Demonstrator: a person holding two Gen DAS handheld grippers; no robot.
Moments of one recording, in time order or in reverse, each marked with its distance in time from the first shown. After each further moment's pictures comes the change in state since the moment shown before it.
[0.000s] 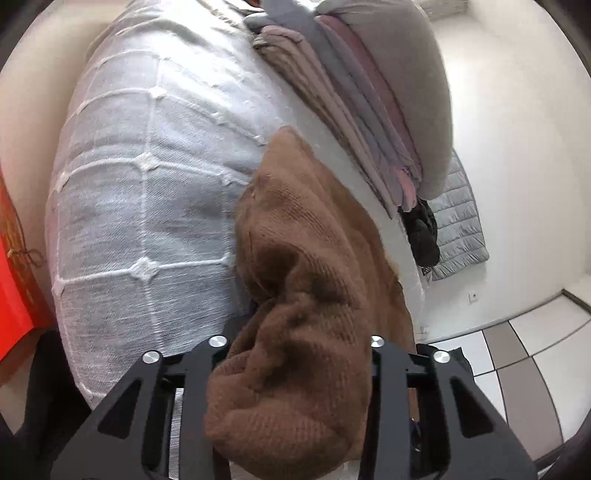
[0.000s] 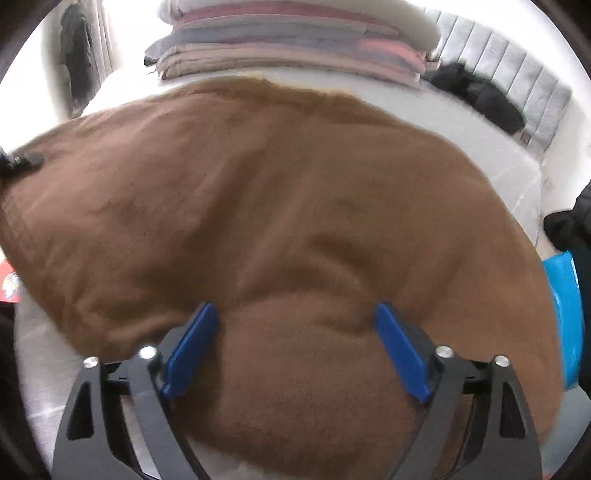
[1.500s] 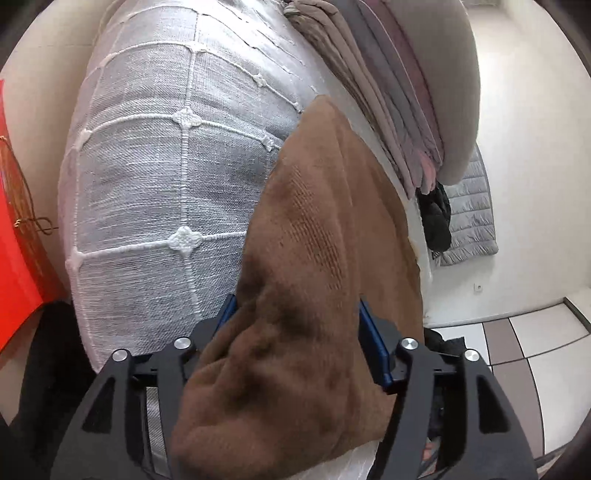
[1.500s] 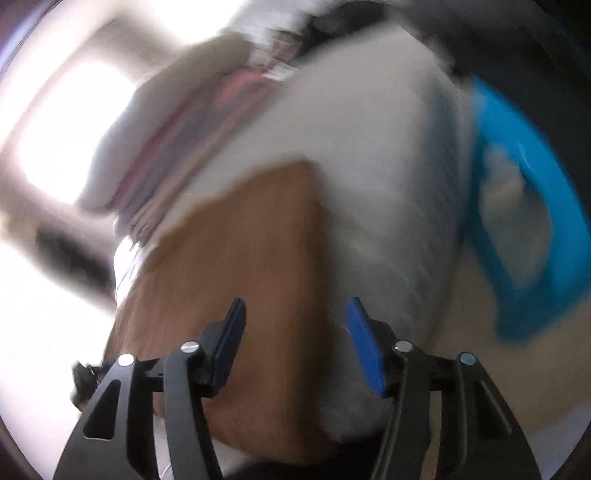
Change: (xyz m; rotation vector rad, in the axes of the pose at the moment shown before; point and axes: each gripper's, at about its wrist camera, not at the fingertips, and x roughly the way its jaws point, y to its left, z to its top) left arm 0.016 0.034 0.013 -0.097 0.142 0.037; right arm -0.066 -0.239 -0.024 0.638 -0.105 0.346
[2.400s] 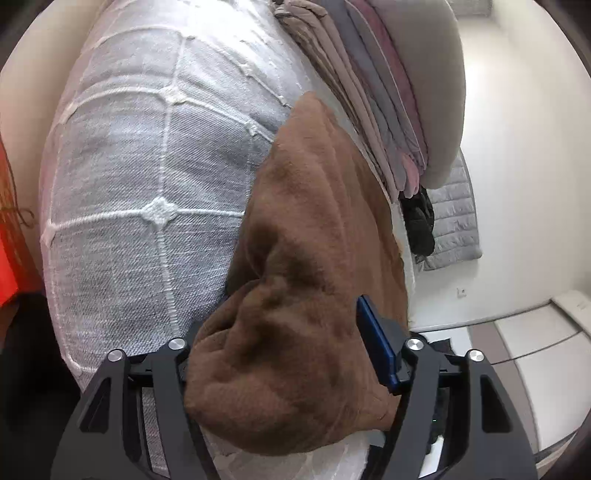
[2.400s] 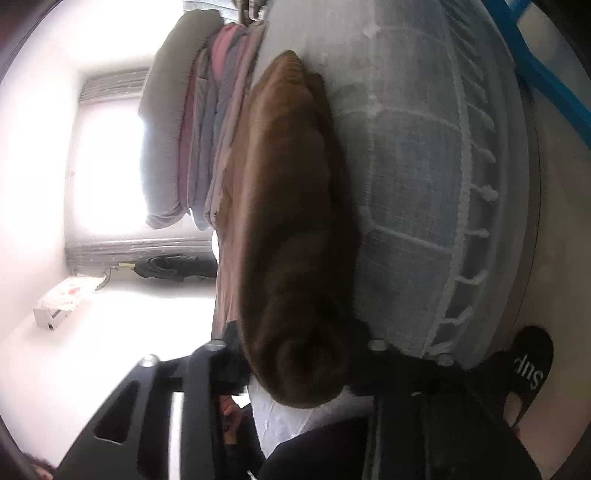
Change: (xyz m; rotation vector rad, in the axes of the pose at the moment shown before) left arm 0.008 0.000 -0.022 0.023 -0.028 -0.061; right arm 0.050 -0.102 -0.063 0.437 0.276 0.457
